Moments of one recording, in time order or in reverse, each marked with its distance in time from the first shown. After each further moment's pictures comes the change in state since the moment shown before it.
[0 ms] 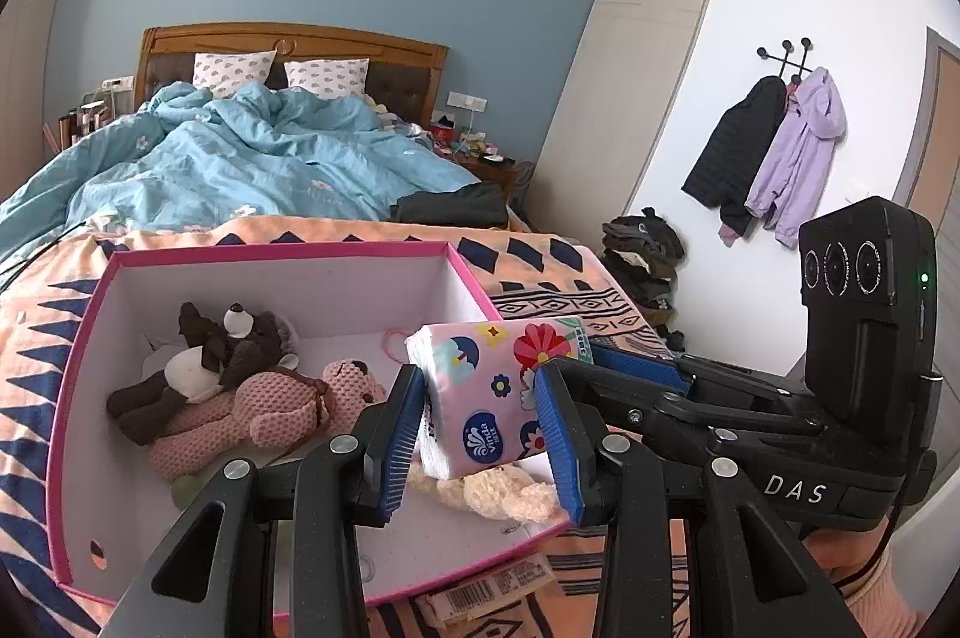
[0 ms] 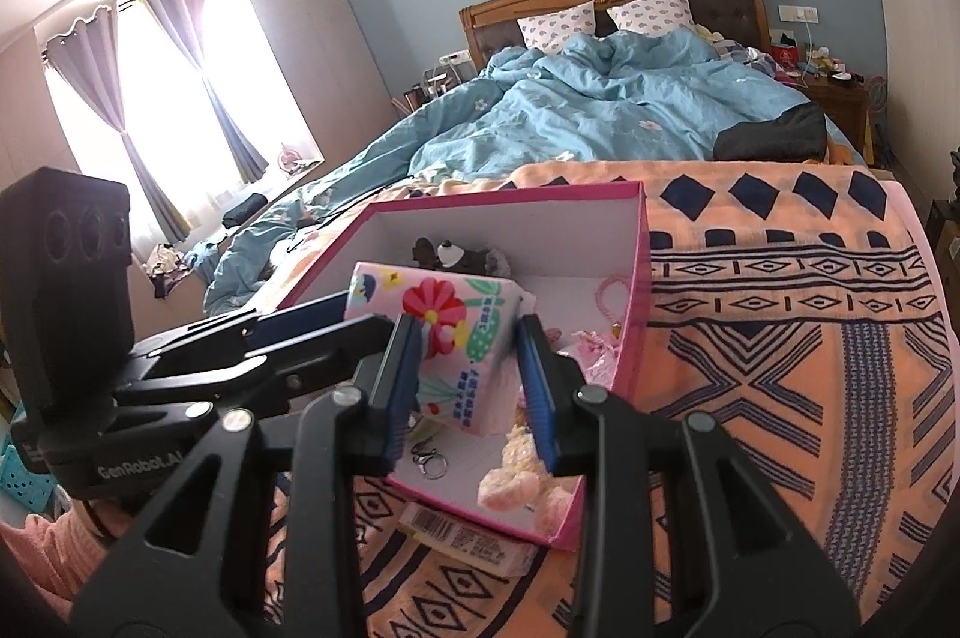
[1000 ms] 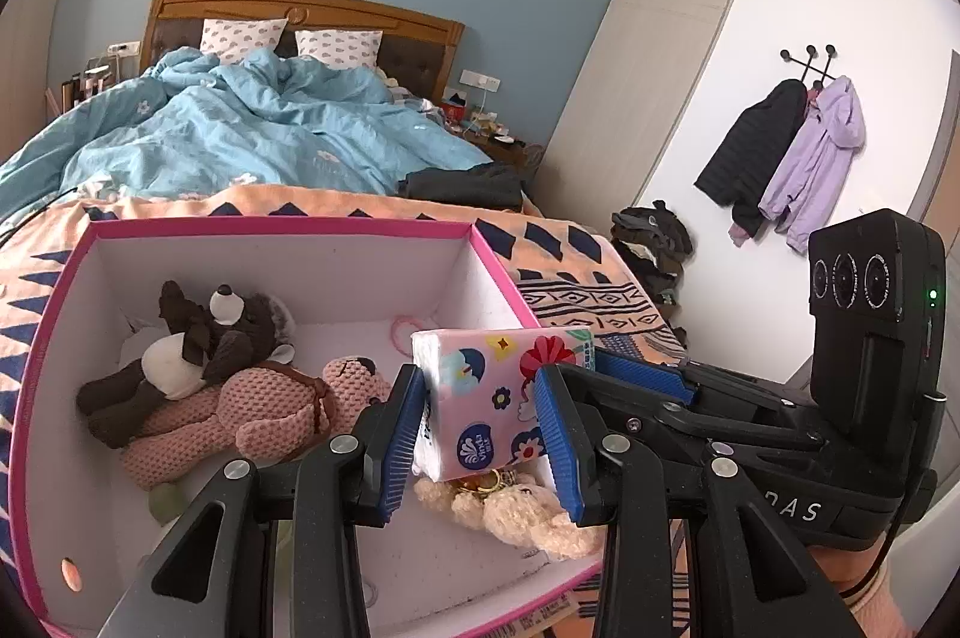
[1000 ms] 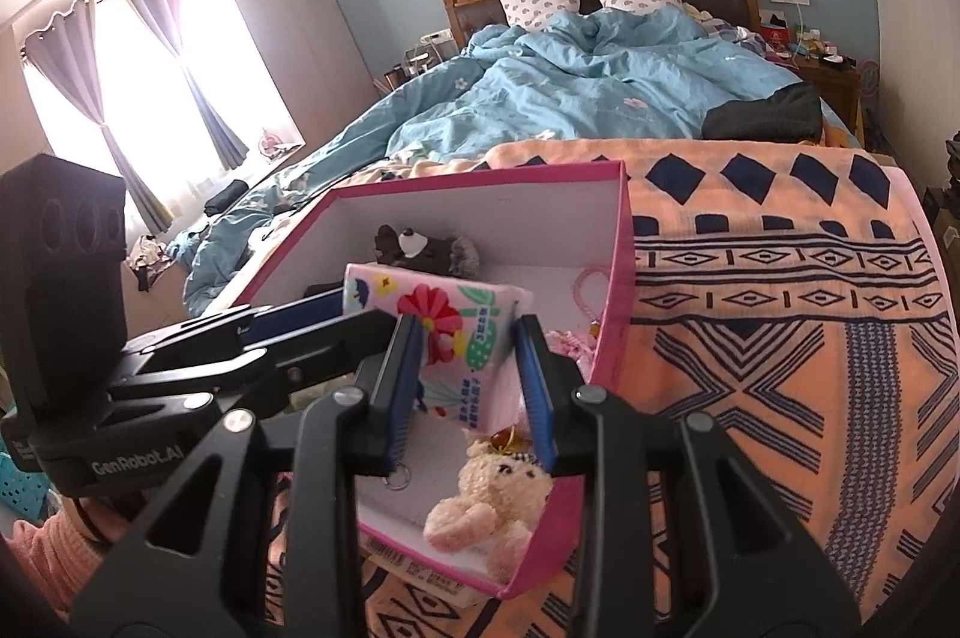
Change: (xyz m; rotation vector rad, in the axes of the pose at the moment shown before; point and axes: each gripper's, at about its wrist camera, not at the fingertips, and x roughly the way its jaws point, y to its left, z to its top) left arm 0.037 0.018 0.005 -0.060 0.052 -0.002; right arm 0.033 -0.021 0.005 0.018 0.056 -0.037
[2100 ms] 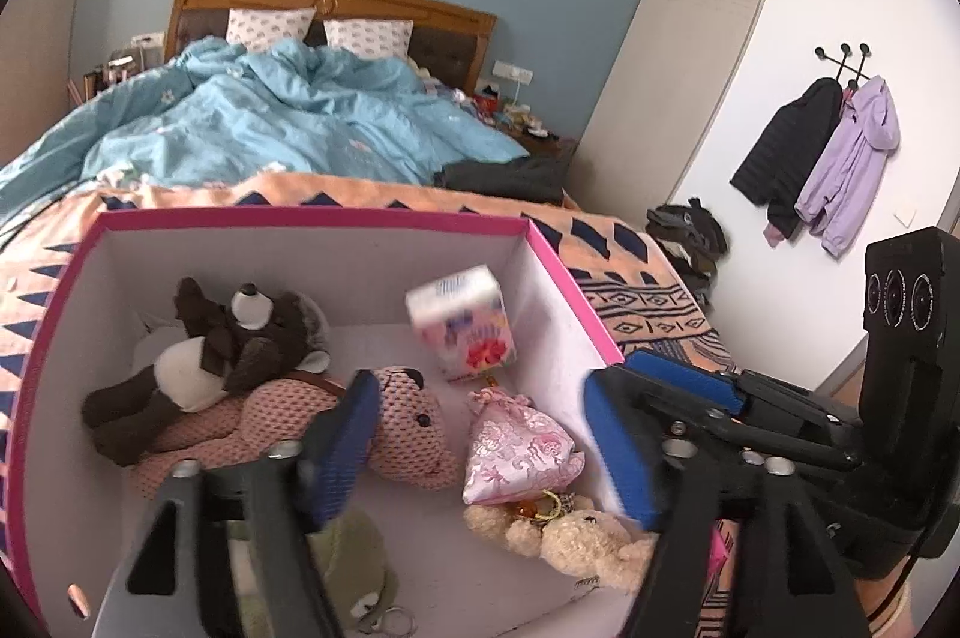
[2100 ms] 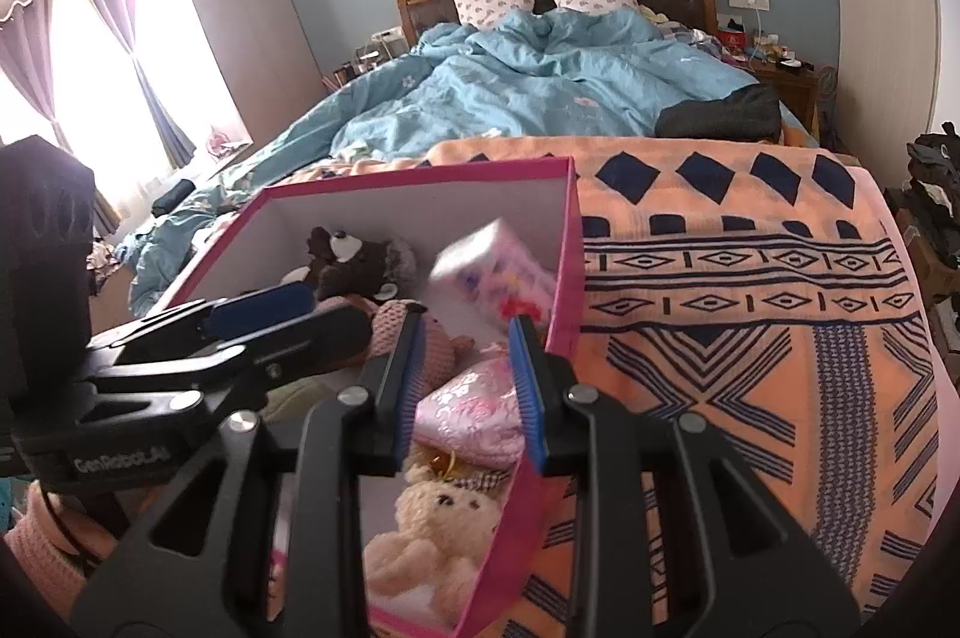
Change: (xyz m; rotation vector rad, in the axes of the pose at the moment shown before) left arm 0.021 0.020 0.003 -0.015 0.003 0.078; right arm 0.016 -0.009 0.000 0.003 -0.008 -0.129
